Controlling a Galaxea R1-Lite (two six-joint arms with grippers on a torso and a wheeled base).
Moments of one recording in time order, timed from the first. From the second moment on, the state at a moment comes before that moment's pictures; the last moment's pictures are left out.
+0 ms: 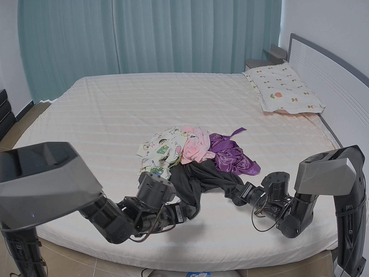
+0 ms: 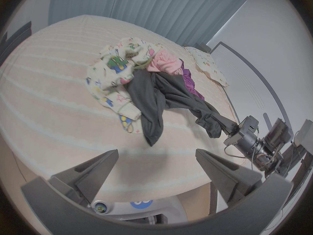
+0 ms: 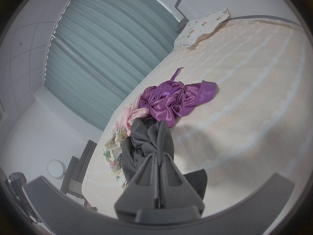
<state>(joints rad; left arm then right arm) -0.69 2.19 -0.82 -0.61 0.05 -0.74 0.44 2.42 -0.61 -1.46 -0.07 0.84</state>
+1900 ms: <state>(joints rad) -0.62 2.63 -1.61 -0.14 0.16 -0.81 0.46 2.44 -0.58 -1.52 -0.07 0.84</state>
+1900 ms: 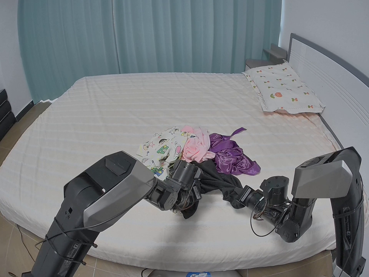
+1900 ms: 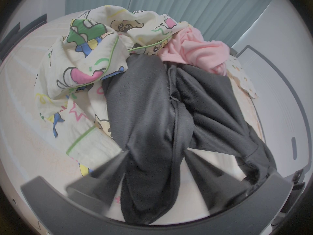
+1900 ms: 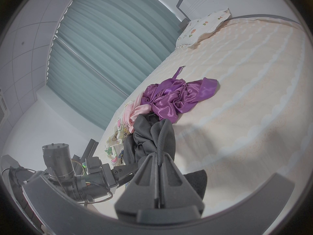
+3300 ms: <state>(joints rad) -0.57 1.77 -1.10 -0.21 0.02 -0.95 0.46 1.94 -0.54 -1.55 0.01 0.73</state>
